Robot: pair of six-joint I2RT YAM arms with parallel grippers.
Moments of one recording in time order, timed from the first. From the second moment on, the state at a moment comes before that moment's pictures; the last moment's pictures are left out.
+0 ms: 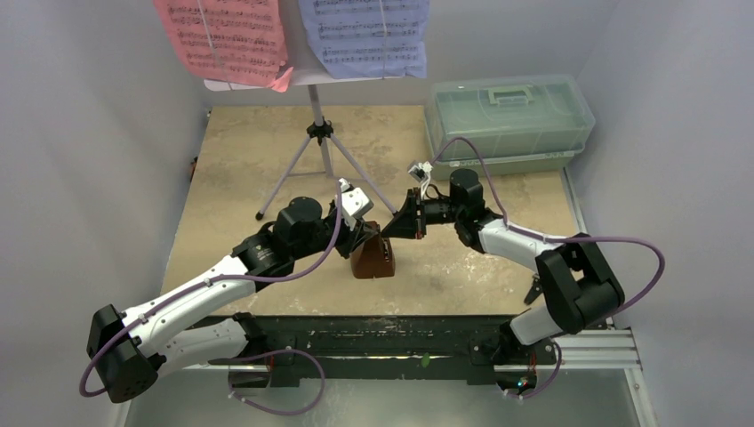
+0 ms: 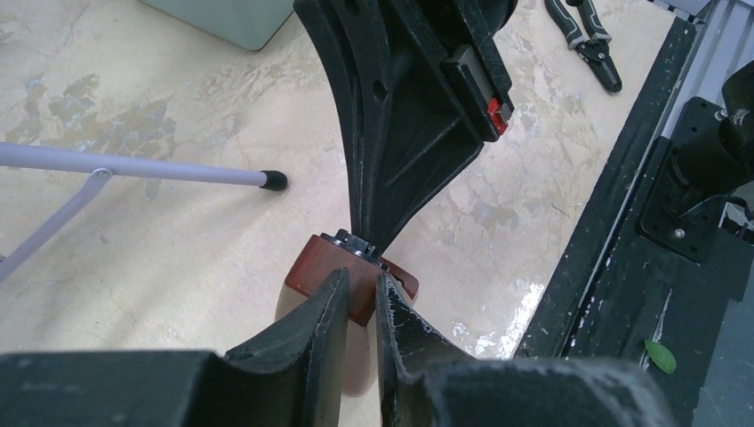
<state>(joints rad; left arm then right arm) -0.84 1.00 0.79 -0.13 0.14 -0.01 0.48 1.48 0.72 0.52 -1.07 0.46</state>
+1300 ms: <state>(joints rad) -0.84 0.90 0.74 -0.19 0.17 0.06 0.54 1.29 0.65 0.44 -0.45 0.61</state>
